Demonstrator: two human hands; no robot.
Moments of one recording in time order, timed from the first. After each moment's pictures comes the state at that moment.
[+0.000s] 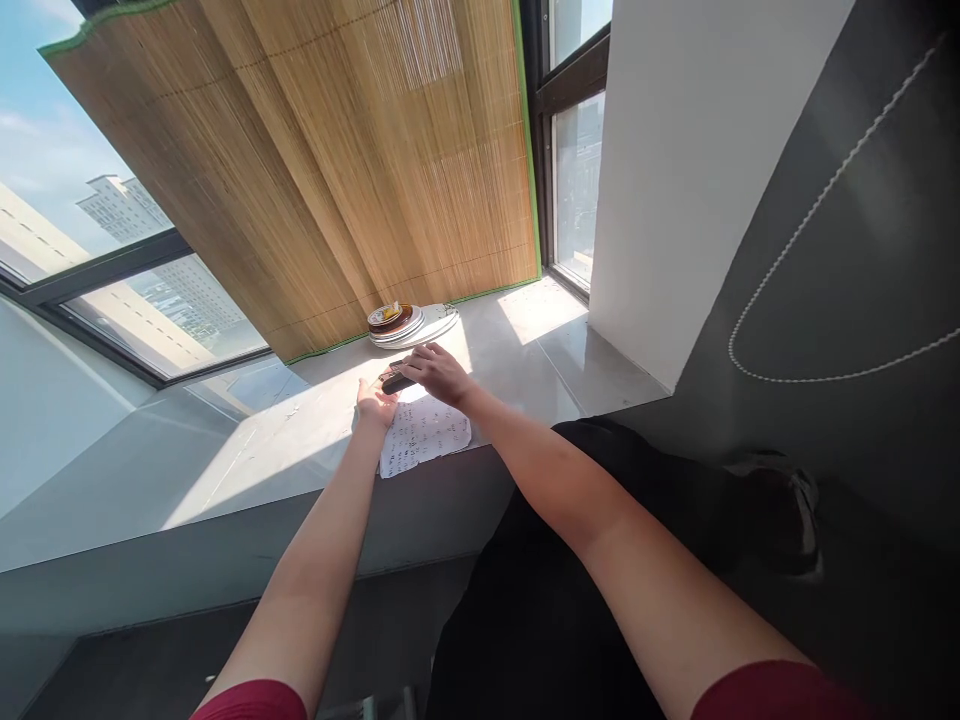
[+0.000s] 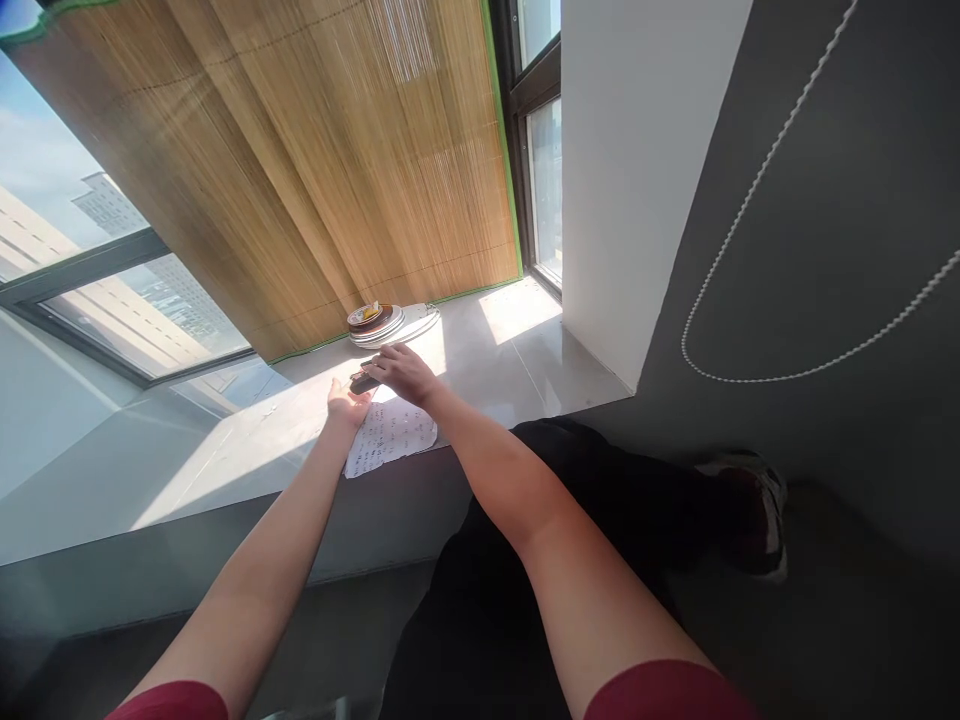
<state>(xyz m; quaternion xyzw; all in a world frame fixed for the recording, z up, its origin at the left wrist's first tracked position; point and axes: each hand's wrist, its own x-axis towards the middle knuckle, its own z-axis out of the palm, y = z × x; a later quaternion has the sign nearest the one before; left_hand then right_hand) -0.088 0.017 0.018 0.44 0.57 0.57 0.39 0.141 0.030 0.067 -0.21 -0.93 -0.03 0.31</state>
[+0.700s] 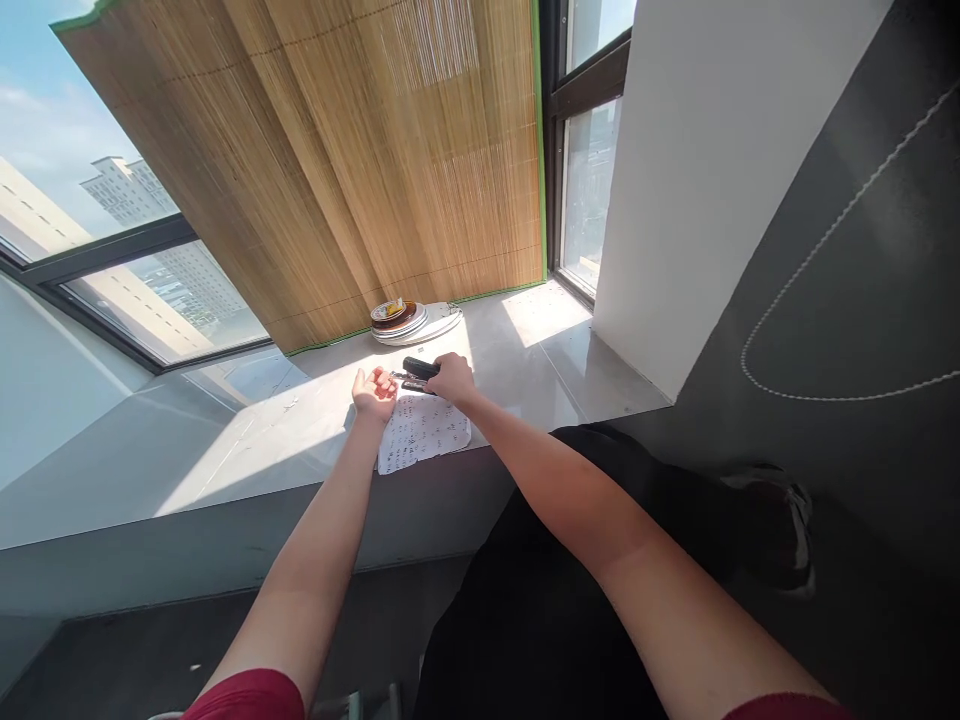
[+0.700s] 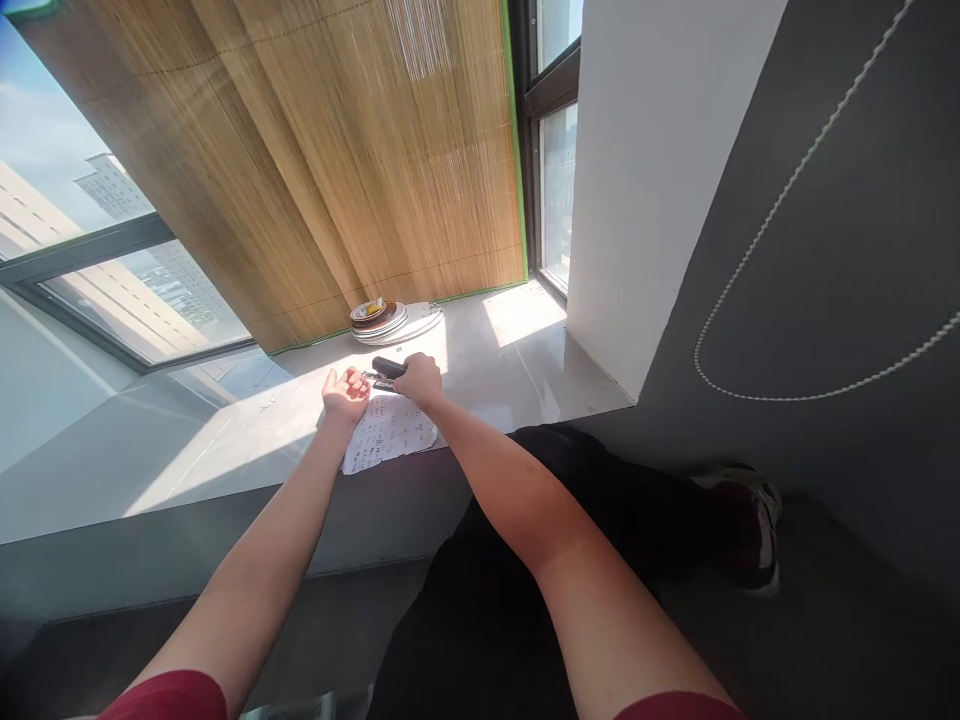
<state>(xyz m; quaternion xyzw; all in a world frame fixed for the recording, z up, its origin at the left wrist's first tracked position) -0.079 0.003 0.028 0.41 0.55 0.64 0.34 0.138 0.014 0.068 -0.51 -0.74 0.33 0.28</state>
